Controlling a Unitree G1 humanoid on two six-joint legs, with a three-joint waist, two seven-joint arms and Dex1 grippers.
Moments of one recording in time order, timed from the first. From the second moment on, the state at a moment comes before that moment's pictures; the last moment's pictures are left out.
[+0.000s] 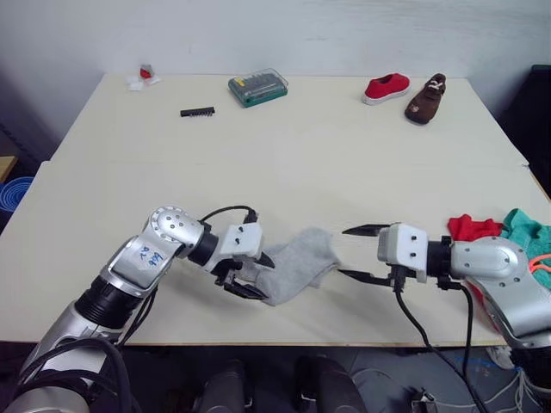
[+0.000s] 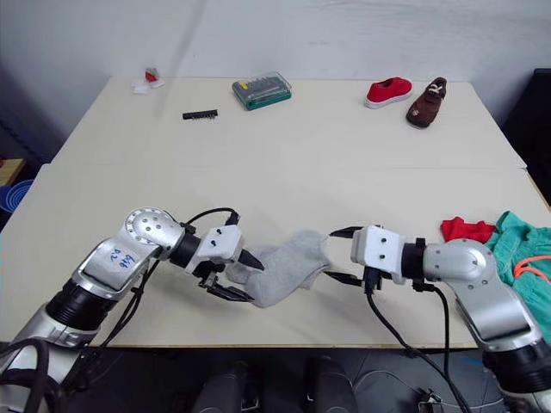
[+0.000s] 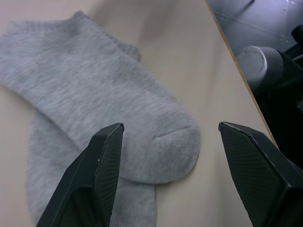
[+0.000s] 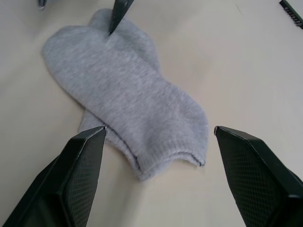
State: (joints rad) left arm -0.62 0.70 -0.40 -0.14 -0.19 0.47 -1.30; right arm -0.26 -0.84 0.07 -0.32 0.25 0.18 1.03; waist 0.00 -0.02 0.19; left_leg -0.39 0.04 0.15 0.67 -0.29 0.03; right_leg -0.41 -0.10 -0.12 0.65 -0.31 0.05
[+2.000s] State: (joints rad) left arm -0.61 0.62 -0.43 -0.04 -0.07 0.34 -1.26; right arm -0.58 -0.63 0.30 0.00 0.11 0.48 1.05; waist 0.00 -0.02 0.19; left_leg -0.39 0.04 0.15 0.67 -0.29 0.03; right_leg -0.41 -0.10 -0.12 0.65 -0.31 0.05
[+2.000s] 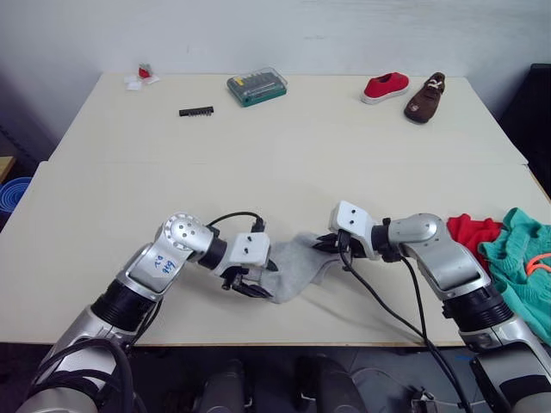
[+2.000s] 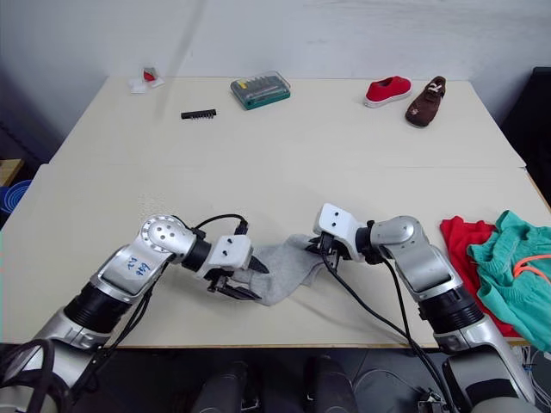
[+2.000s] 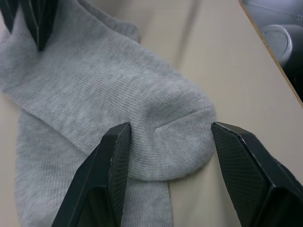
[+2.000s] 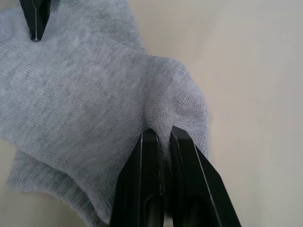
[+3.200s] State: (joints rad) left arm -0.62 0.61 -0.35 -0.07 -0.17 0.46 -1.27; right arm -0.60 -0.65 0.28 -0.03 0.14 0.54 1.06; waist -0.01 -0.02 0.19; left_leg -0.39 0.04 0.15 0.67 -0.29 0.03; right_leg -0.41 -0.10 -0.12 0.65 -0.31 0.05
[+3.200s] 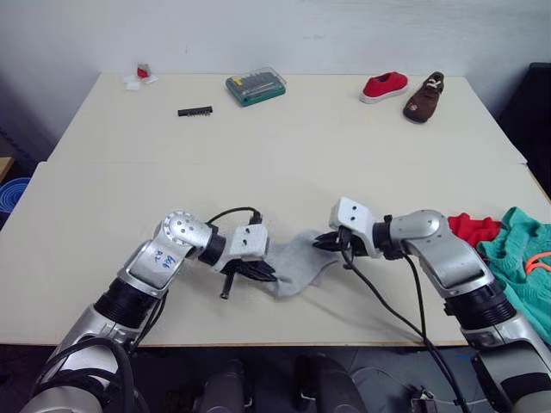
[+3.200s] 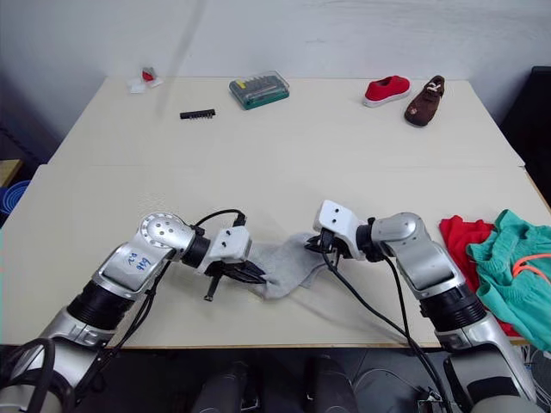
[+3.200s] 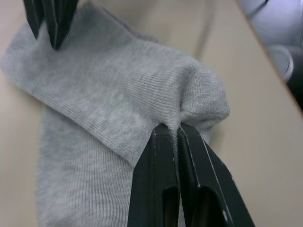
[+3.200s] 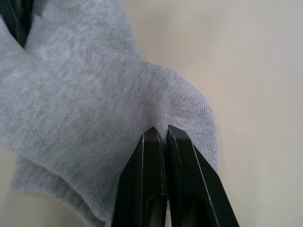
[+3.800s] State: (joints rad) left arm -0.66 0.61 -0.33 -0.03 -0.23 0.50 -1.28; right arm -0.53 -0.69 0.24 -0.16 0.17 0.59 1.01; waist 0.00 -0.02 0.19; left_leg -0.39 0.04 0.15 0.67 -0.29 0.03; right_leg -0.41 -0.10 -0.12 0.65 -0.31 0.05
